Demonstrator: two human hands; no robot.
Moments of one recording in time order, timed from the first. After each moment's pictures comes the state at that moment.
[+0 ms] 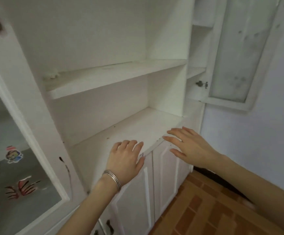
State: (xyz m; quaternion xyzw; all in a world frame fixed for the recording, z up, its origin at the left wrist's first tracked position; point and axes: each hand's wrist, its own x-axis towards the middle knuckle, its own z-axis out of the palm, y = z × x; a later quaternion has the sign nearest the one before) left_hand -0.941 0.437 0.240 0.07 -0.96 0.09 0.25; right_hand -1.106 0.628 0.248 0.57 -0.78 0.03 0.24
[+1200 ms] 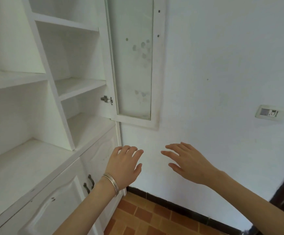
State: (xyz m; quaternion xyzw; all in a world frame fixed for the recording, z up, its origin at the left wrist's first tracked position) left_hand -1.428 0.747 0.215 -0.14 -0.95 0.04 0.29; right_hand -1.493 0.991 0.215 0.43 -0.87 0.00 0.25
